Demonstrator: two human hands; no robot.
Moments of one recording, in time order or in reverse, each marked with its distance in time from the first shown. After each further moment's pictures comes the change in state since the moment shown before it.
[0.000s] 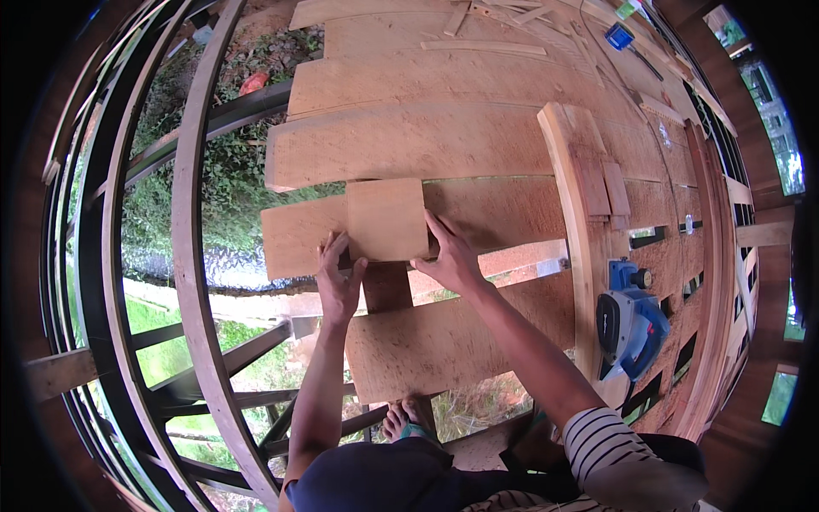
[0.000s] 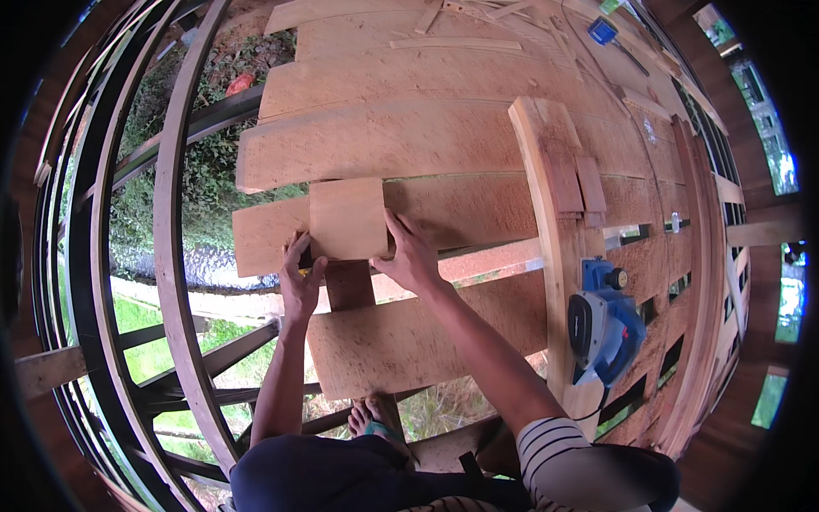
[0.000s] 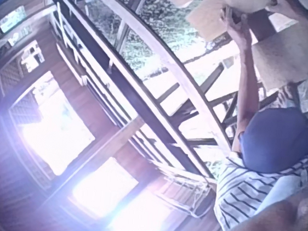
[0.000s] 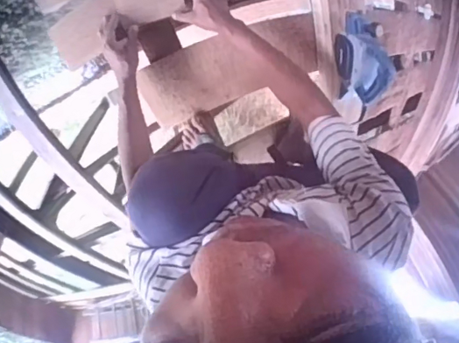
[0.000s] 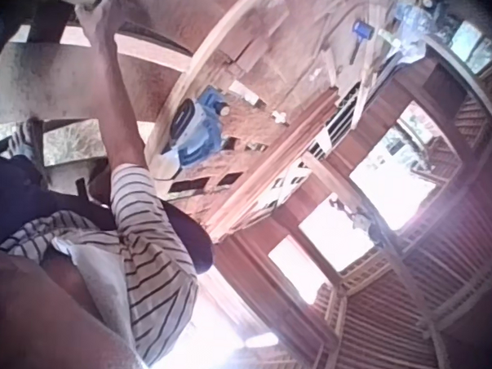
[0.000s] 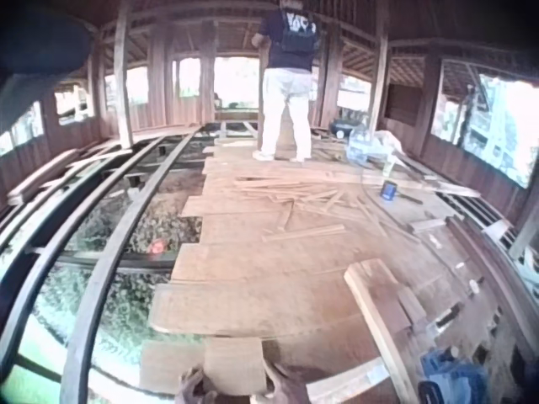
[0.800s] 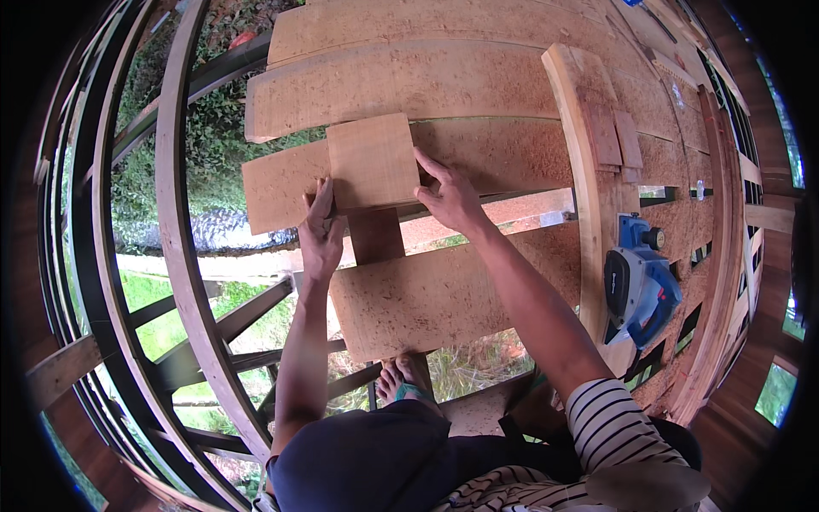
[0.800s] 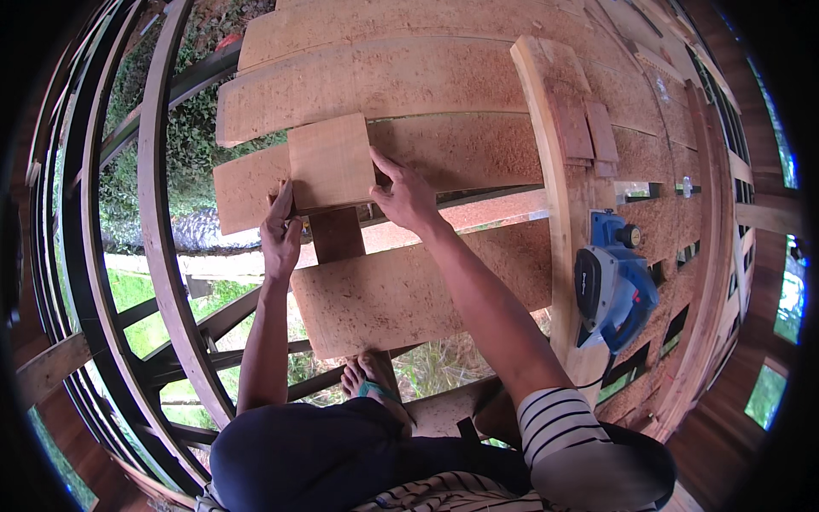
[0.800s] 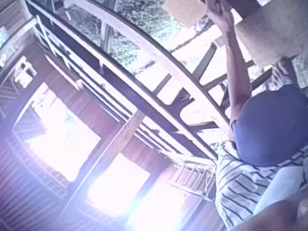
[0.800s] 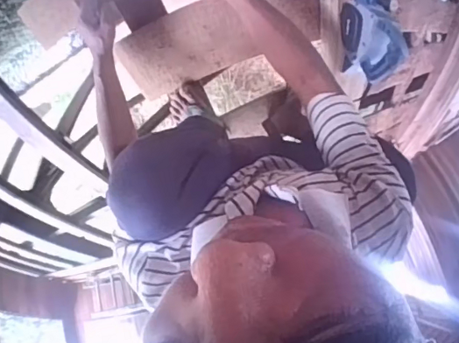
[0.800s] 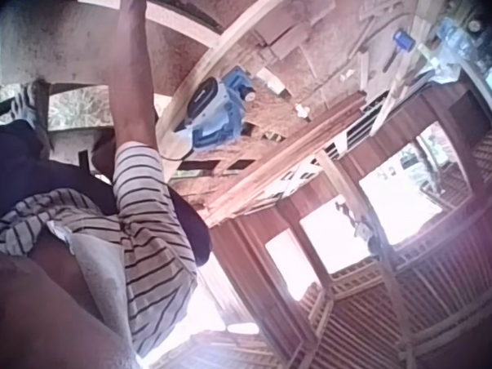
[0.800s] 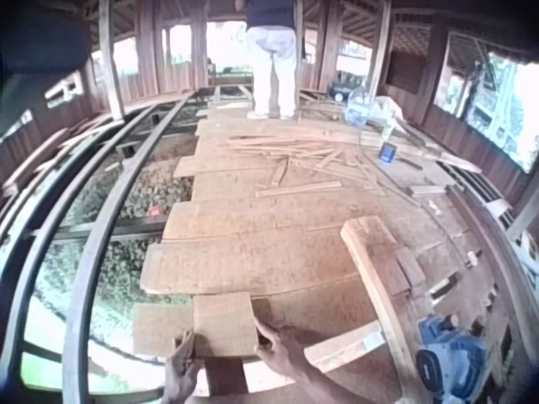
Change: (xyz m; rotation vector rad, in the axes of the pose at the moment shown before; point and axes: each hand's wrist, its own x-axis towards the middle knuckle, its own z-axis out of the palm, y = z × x) left_hand -0.003 -0.022 -0.002 -0.269 -0.119 -0.006; right_hand 0.012 0.014 -0.006 0.267 -0.094 0.111
